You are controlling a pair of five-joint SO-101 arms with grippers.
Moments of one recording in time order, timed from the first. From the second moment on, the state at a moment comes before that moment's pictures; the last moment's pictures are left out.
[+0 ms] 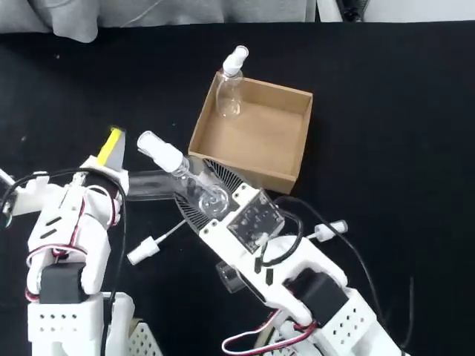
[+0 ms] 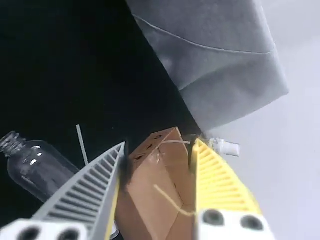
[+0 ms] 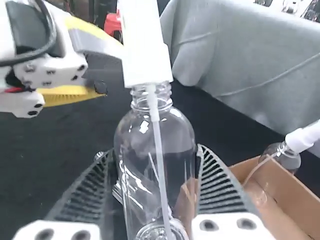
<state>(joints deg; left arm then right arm) -5.7 -82.2 62.3 47.7 55.0 -42.2 -83.9 72.8 32.4 12.6</state>
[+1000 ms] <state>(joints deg) 8.7 -101.1 68.4 46.3 42.4 -42.0 -83.9 77.9 27.2 14.3</state>
